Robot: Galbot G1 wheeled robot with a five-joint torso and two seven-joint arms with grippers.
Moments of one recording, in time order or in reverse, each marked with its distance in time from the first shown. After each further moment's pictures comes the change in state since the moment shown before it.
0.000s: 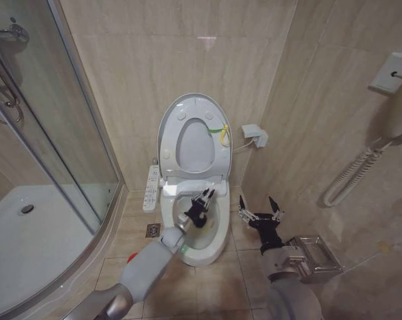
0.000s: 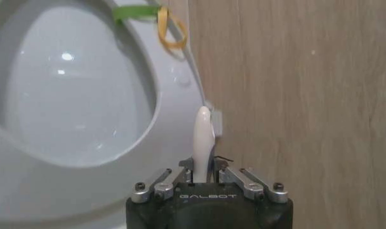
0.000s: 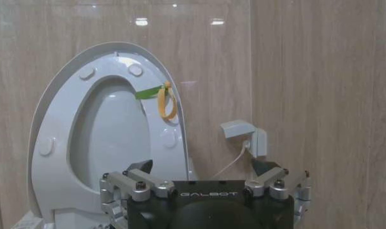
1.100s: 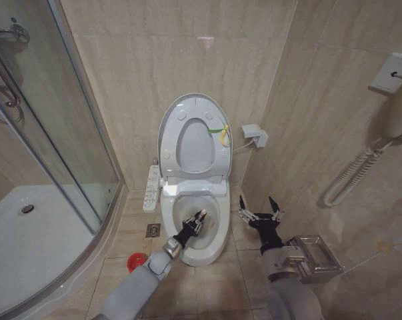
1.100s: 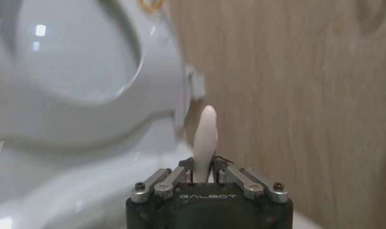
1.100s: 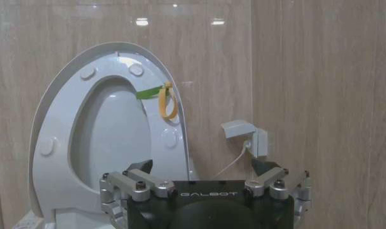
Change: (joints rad) left arm 0.146 0.080 -0.028 -0.023 0.155 -0.068 0.006; right arm 0.000 0.000 0.000 0.000 0.000 0.000 0.000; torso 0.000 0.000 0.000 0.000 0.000
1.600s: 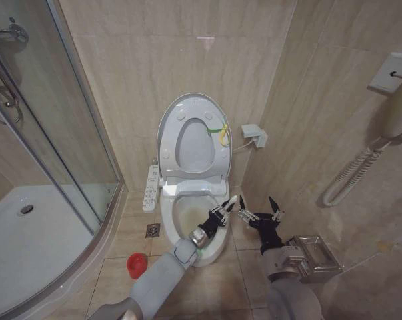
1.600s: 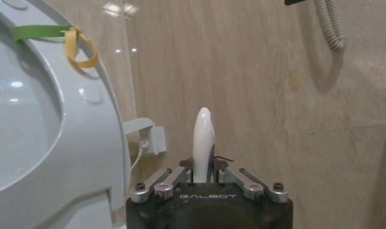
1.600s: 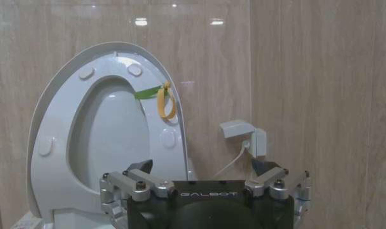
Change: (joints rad) left arm -0.074 -0.148 0.053 0.018 0.061 -0.030 -0.001; right arm 0.000 0.000 0.000 0.000 0.000 0.000 0.000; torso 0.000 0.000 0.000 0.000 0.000
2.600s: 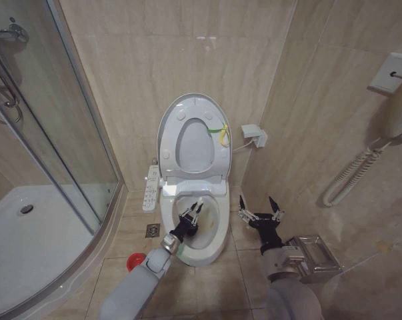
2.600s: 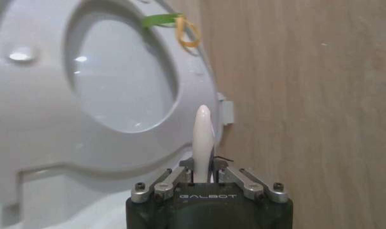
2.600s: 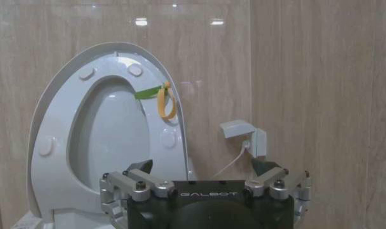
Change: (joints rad) left arm 0.171 0.182 -0.191 -0.163 -0.095 0.046 -0.024; right arm 0.000 0.000 0.000 0.000 0.000 0.000 0.000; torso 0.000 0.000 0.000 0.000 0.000
